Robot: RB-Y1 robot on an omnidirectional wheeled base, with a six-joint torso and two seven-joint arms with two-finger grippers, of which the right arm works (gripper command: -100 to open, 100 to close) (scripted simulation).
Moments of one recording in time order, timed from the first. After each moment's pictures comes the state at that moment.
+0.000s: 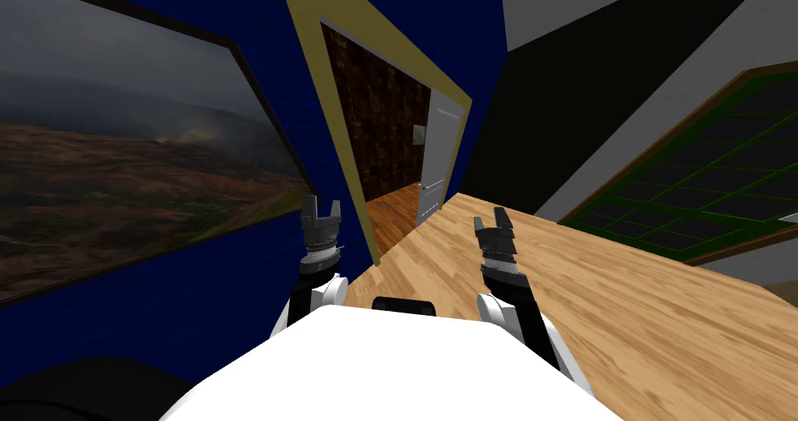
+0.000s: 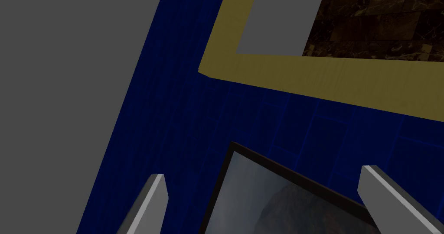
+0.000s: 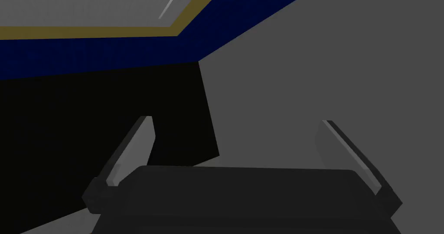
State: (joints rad) arm 0.53 -0.03 -0.04 -2.27 0.04 -0.41 -0.04
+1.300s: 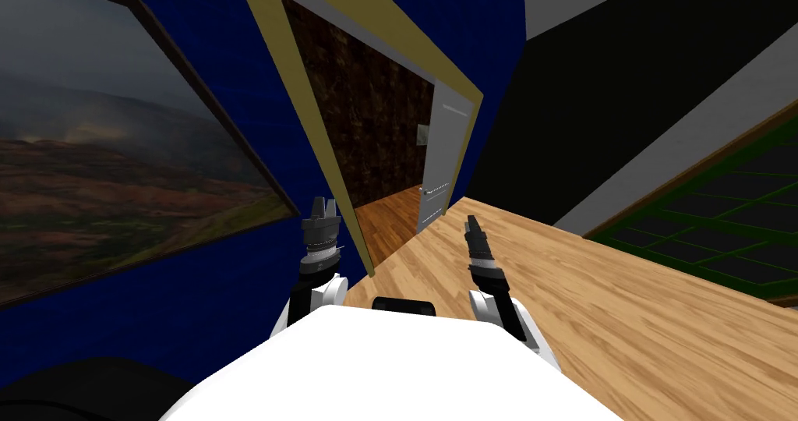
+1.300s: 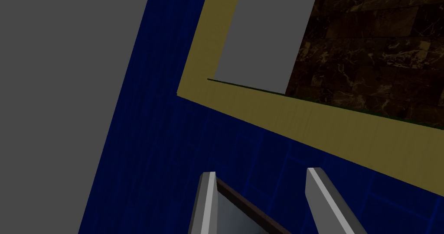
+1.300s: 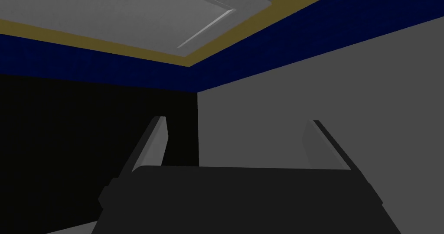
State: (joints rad) arm 0.44 -0.08 -0.04 -2.01 0.12 -0.50 0.13
